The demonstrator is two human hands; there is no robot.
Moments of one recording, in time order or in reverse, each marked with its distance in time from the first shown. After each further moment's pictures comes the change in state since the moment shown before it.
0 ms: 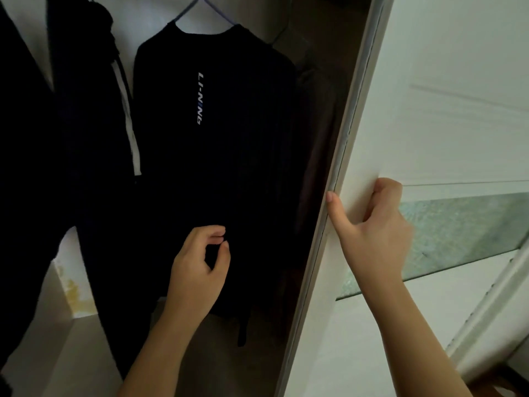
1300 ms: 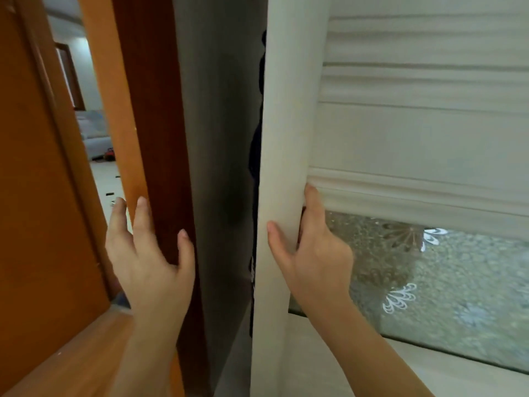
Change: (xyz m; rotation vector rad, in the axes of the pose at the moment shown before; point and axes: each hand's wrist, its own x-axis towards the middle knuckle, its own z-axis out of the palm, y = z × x) left_hand -0.080 -0.020 -0.325 0.854 0.803 -0.177; right_hand -0.188 -0.288 0.086 0.409 -0.207 -0.541
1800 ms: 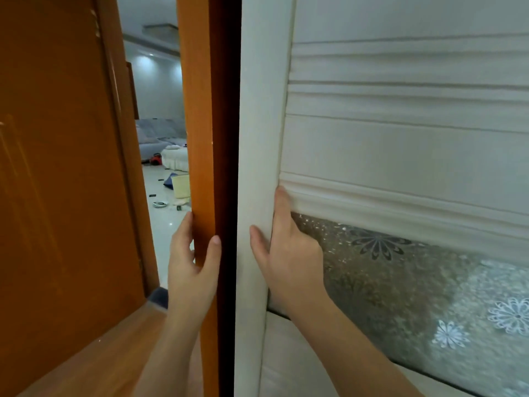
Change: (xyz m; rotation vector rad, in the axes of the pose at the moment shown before) left_hand 0.025 -0.033 -0.004 -0.378 -0.254 -0.400; right_hand 0.012 -0.077 0.061 0.114 -0.067 -0.125
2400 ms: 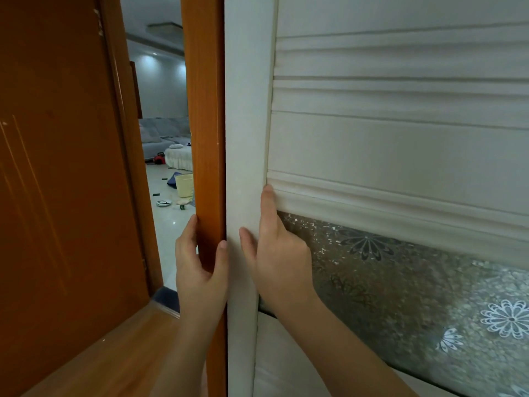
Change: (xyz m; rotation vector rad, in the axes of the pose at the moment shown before) left_hand 0.003 -0.008 0.008 -0.021 0.063 0.038; right_hand 0.002 -0.016 0.023 -0.011 0.032 -0.053
